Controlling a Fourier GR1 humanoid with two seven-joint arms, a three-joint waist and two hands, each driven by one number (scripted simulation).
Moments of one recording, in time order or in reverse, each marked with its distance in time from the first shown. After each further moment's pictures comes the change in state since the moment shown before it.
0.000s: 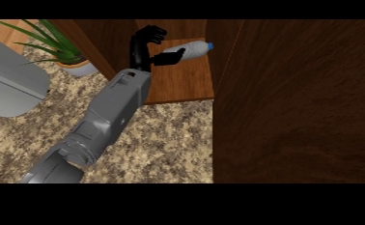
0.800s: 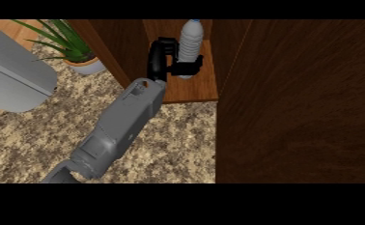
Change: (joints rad) left arm 0.127 -0.040 -0.107 -0.286 0.016 -0.075 0.112; right arm 0.010 0.007 0.022 -0.014 0.034 -0.044 0.020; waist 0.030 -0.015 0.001
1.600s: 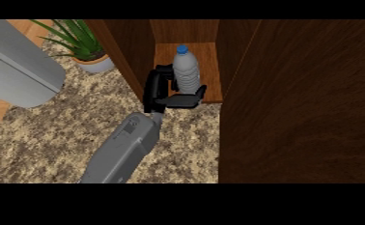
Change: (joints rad) left arm 0.375 -0.004 -0.029 -0.472 -0.002 -0.141 -0.043; right arm 0.031 0.014 0.076 -0.031 0.032 -0.051 0.028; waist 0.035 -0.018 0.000
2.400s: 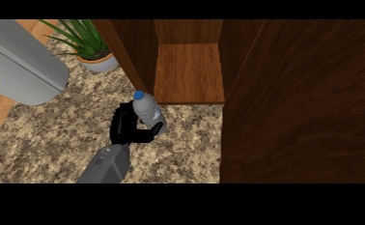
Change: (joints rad) left arm 0.231 0.002 0.352 0.278 -0.089 -0.570 -0.307; right arm 0.037 0.004 0.075 -0.012 0.015 -0.014 0.002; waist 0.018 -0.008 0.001
